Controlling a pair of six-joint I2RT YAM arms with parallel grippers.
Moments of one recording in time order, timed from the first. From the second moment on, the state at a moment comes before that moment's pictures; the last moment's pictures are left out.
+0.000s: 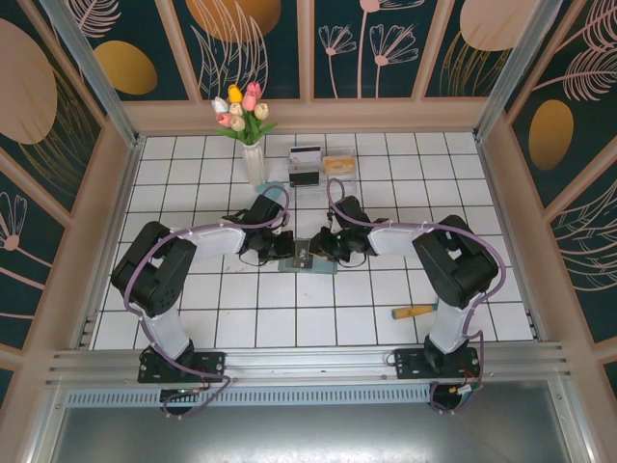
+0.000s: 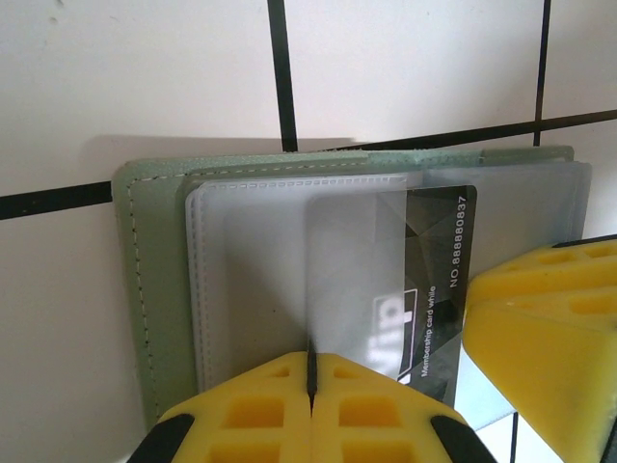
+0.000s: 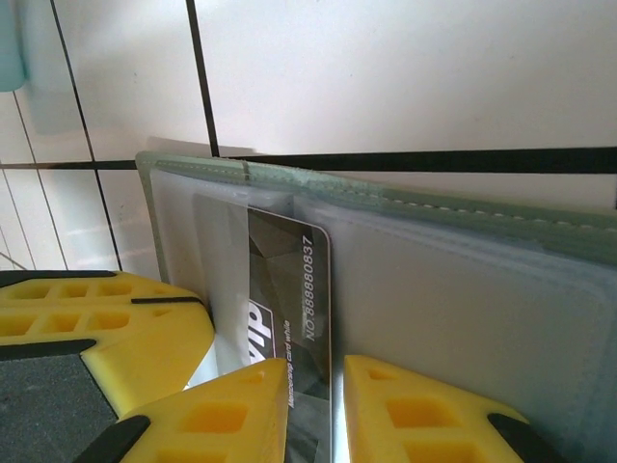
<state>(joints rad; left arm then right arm) -0.57 1.79 0.95 -0.25 0.36 -0.64 0.64 1.81 0.92 -0.07 -0.45 0.86</state>
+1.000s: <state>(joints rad) -0.58 1.77 0.93 -0.23 0.32 -0.61 0.60 1.76 0.91 -0.14 -0.44 0.83</state>
